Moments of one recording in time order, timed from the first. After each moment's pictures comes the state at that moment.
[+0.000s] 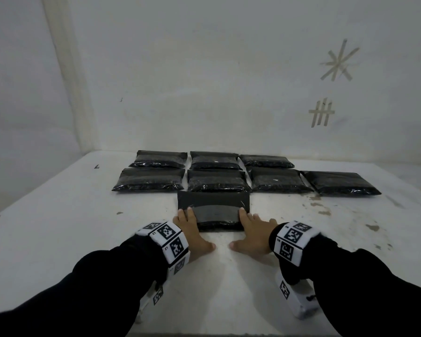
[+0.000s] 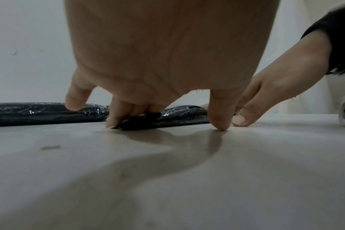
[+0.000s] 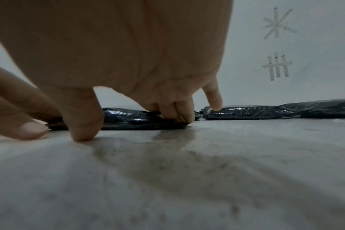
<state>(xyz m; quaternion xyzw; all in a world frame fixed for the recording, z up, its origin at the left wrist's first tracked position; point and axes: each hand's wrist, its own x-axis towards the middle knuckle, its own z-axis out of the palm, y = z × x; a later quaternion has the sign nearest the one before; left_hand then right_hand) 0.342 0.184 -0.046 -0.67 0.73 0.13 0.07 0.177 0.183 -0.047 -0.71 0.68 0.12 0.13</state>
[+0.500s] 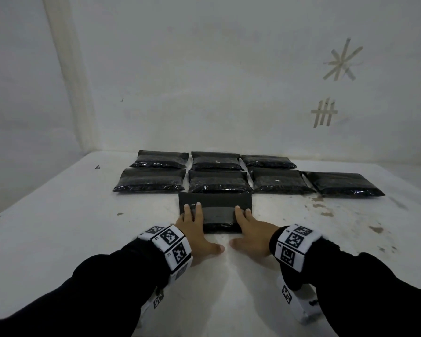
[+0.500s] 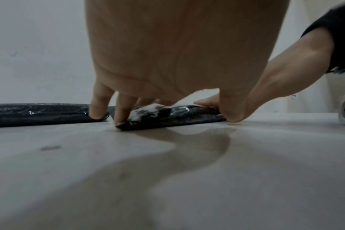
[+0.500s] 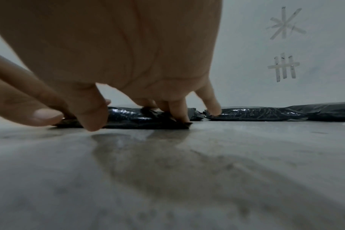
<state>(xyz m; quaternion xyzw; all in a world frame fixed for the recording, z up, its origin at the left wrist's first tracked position) 0.344 0.172 -0.051 -0.63 0.75 0.16 0.07 0.181 0.184 -0.039 -0.72 0.67 0.10 0.19</state>
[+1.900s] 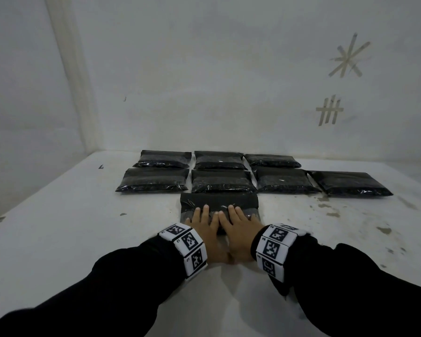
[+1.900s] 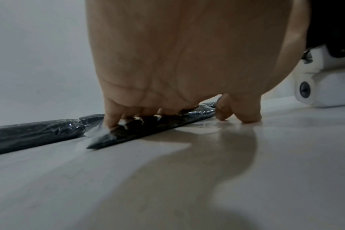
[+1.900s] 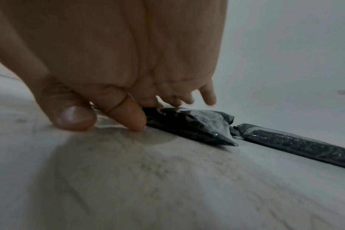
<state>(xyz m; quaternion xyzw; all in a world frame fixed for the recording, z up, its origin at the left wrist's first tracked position) 0.326 0.166 -0.060 -0.58 0.80 0.08 0.11 0.217 0.182 -0.043 -0.77 0.61 0.17 0.04</state>
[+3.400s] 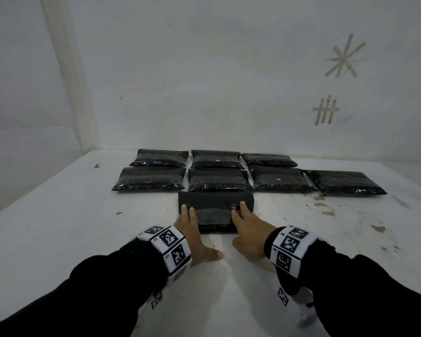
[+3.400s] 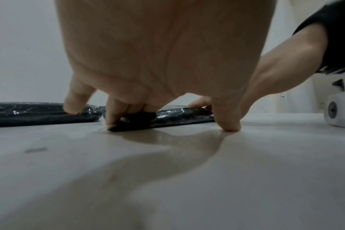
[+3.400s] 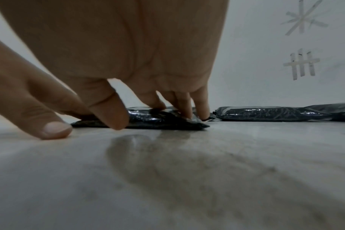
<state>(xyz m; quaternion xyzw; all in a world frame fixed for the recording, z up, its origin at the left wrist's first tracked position) 0.347 0.178 -0.054 -0.65 0.74 0.14 0.08 0.190 0.186 -0.038 -0.74 0.65 0.09 0.16</state>
